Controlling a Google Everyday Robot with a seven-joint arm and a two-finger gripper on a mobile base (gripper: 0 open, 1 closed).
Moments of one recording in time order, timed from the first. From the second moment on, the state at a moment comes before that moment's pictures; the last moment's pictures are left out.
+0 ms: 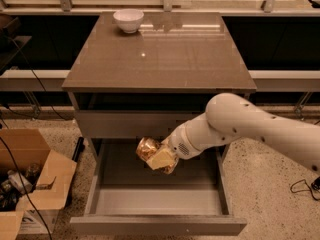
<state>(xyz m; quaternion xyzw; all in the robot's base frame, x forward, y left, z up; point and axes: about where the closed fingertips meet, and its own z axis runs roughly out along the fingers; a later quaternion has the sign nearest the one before) 0.497 -0.007 0.694 -0.47 0.81 0.26 0.24</state>
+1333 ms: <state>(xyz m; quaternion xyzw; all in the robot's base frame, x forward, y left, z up) 0.505 0.019 0.555 -0.36 0.85 0.31 0.20</state>
